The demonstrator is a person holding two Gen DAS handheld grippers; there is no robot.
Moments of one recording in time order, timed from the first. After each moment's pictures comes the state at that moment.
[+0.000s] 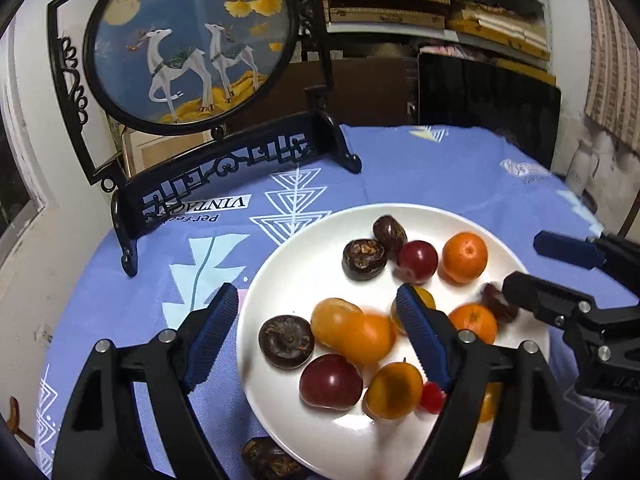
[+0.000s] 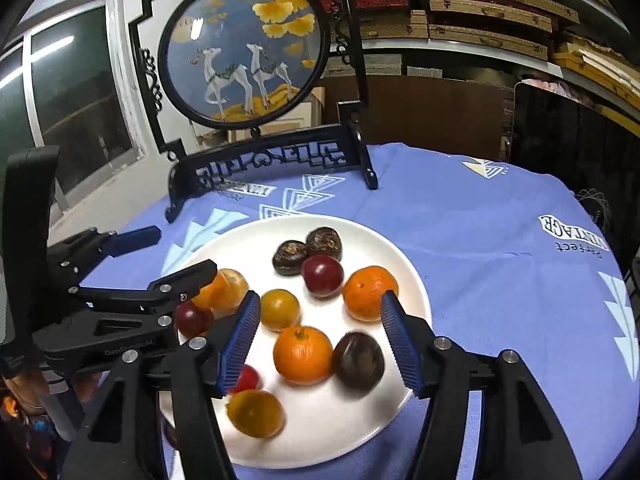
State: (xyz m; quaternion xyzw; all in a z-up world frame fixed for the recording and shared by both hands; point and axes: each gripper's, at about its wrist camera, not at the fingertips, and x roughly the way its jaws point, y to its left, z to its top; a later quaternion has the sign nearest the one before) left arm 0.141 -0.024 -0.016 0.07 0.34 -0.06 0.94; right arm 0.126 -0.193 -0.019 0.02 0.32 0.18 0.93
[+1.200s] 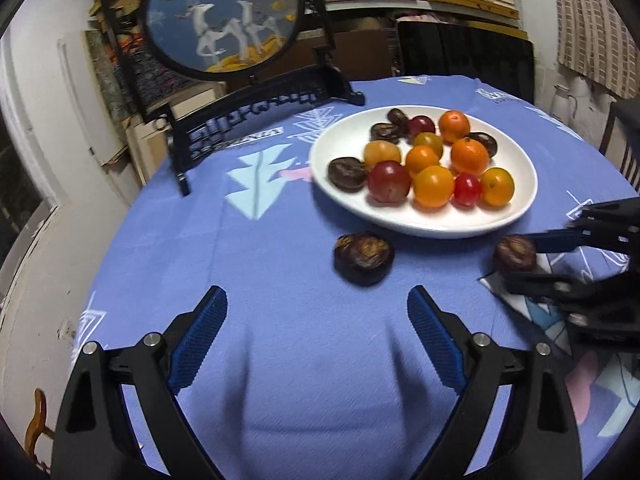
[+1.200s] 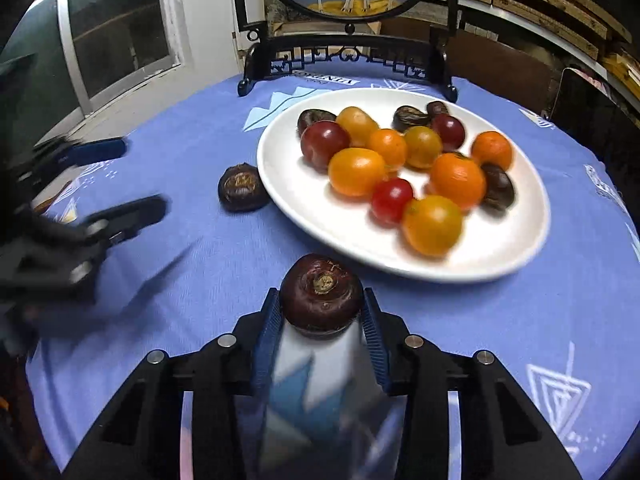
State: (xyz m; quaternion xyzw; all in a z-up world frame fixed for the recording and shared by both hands) left arm 0.021 0.055 -0.055 0.14 0.36 -0.09 0.92; right arm 0.013 -0.117 -0.076 -0.08 0.42 0.21 0.88
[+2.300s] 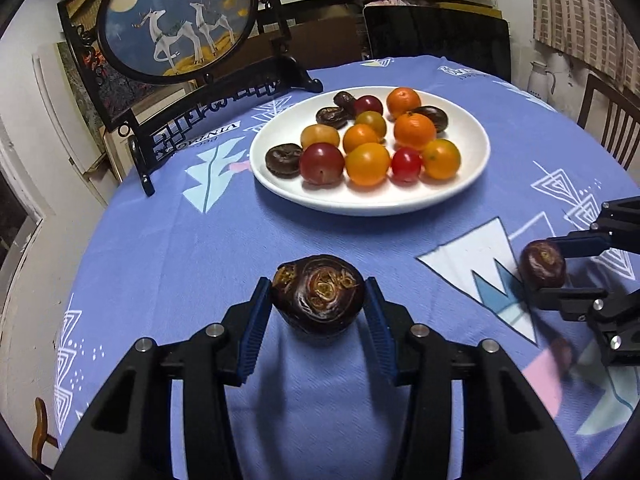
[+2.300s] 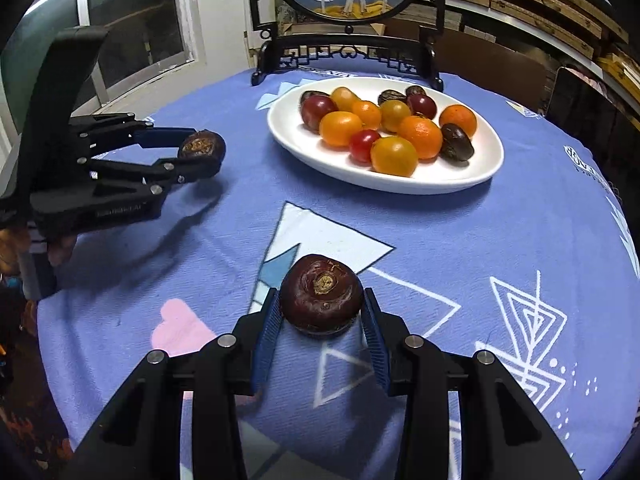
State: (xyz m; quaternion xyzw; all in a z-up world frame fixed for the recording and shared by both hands) left arm -0.008 0.014 -0.063 0.16 0.38 -0.11 0.90; right arm -0.042 -0.149 -0.079 -0.09 0.41 0.23 0.88
